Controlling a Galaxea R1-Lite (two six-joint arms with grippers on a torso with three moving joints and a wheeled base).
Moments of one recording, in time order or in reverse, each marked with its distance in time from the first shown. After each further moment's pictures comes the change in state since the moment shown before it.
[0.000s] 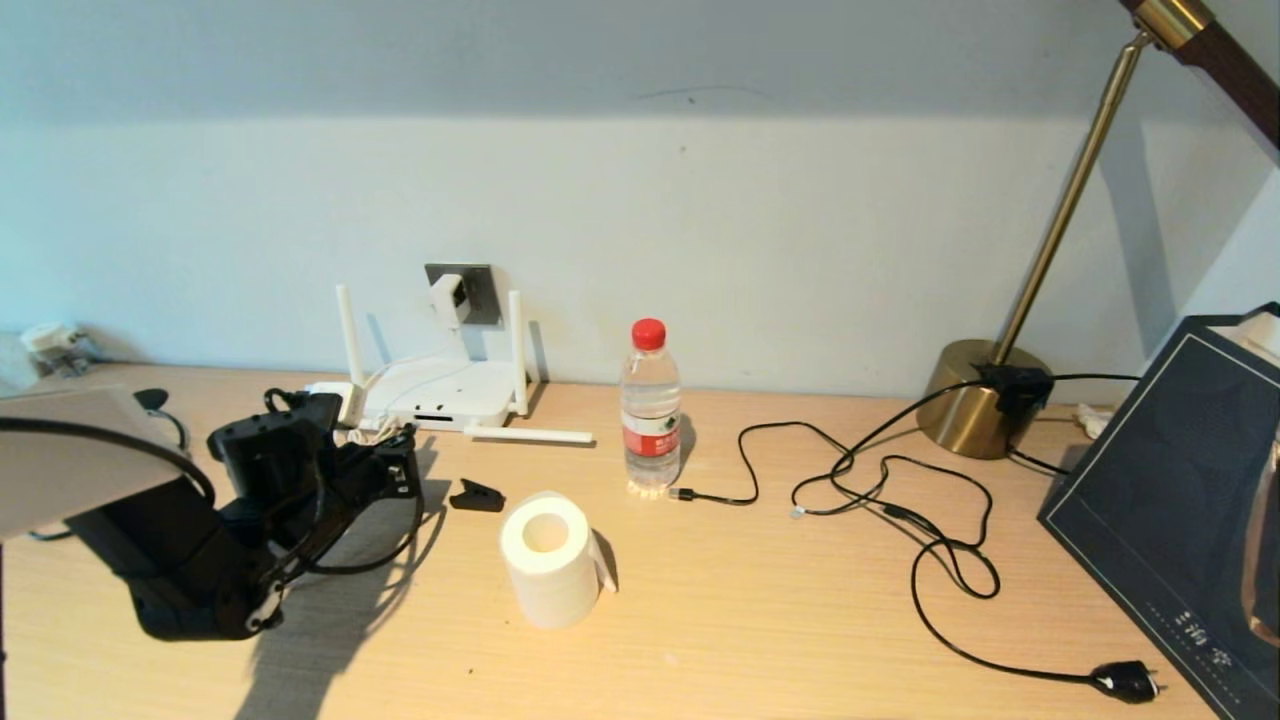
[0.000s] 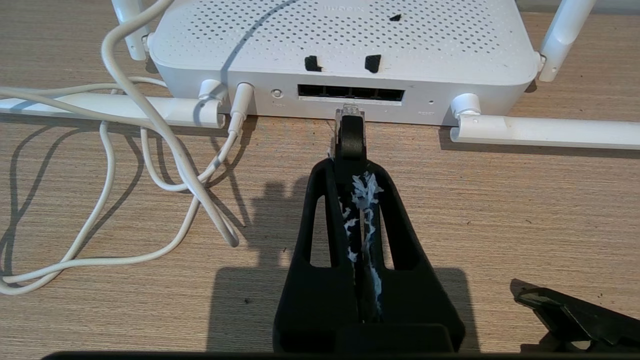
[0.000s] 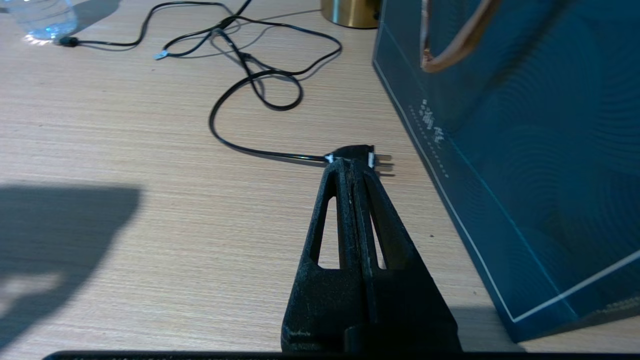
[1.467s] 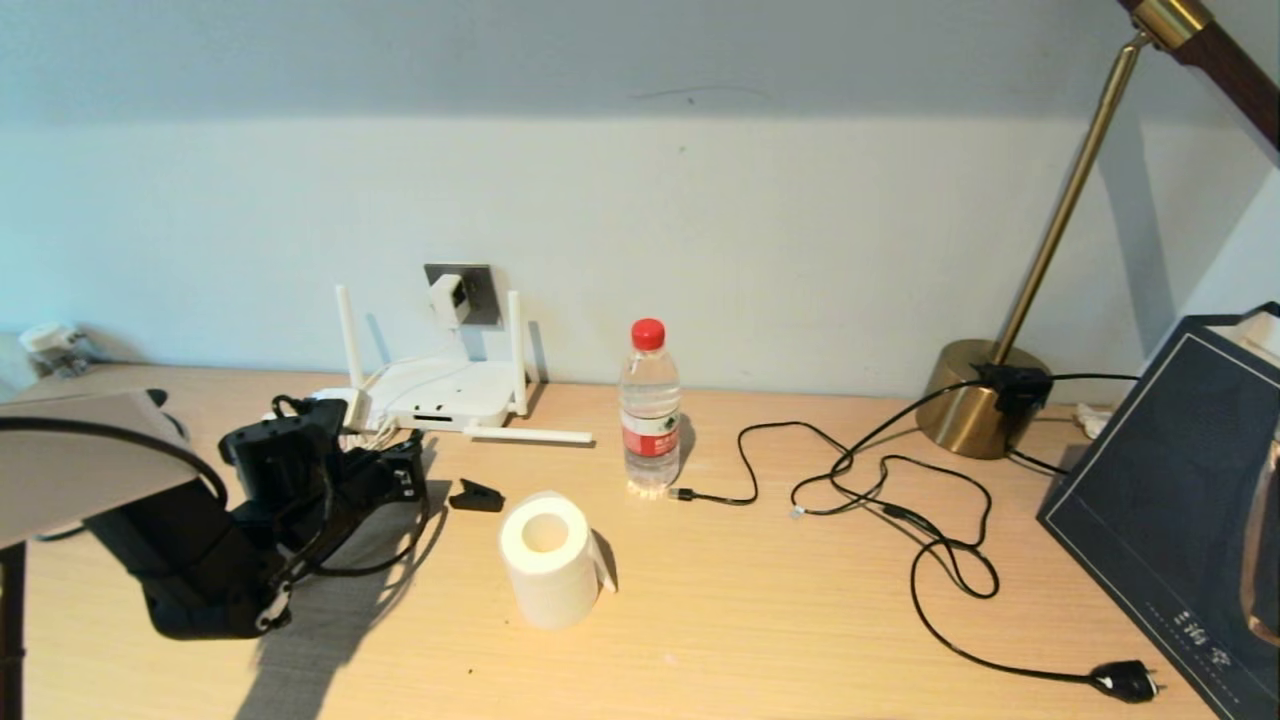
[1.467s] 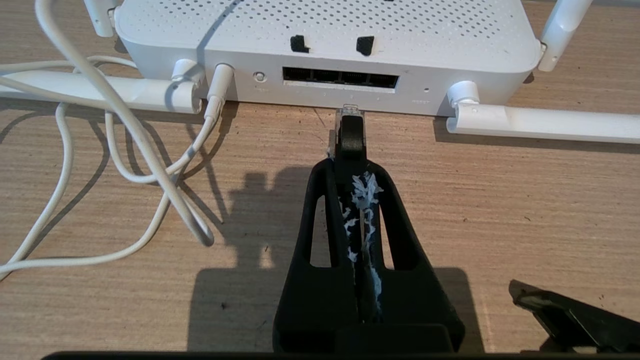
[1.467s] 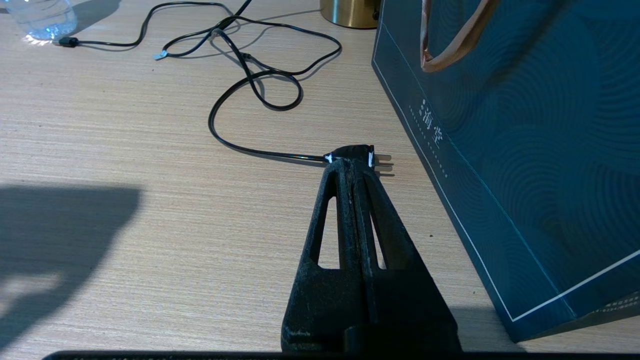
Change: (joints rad) left arm 0.001 0.039 -0.025 0.003 -0.028 -0.036; right arm 0.000 0.000 0.000 0.000 0.000 0.000
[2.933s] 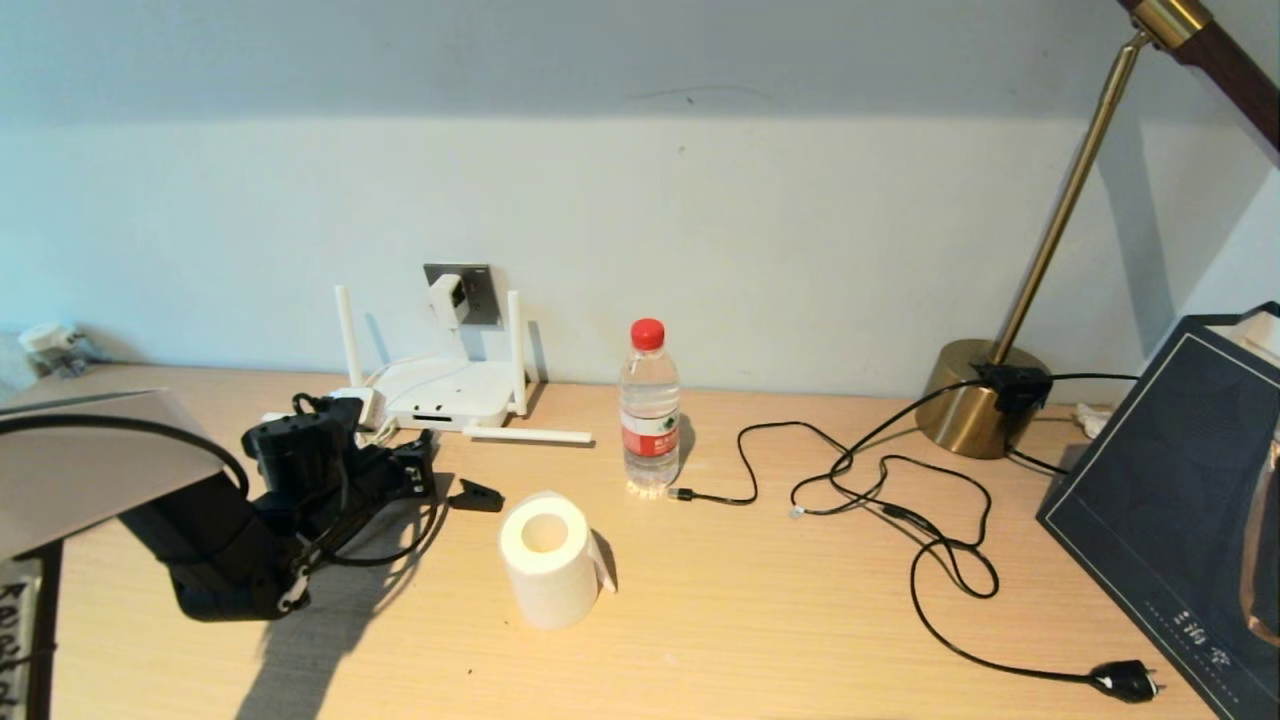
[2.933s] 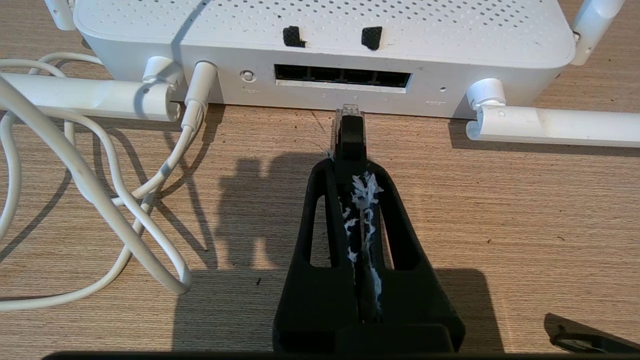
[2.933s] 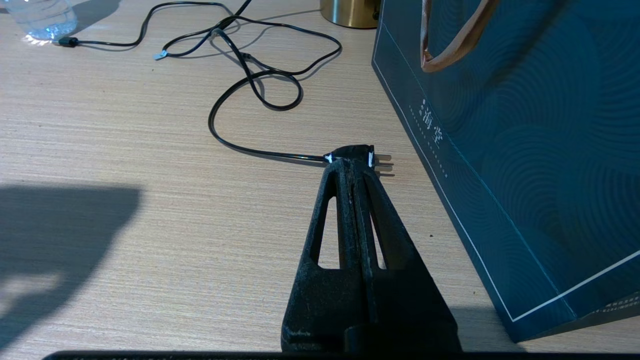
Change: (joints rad) left arm 0.001 0.057 -0.092 0.057 -0.015 0.004; right arm 0.000 0.000 0.000 0.000 0.000 0.000
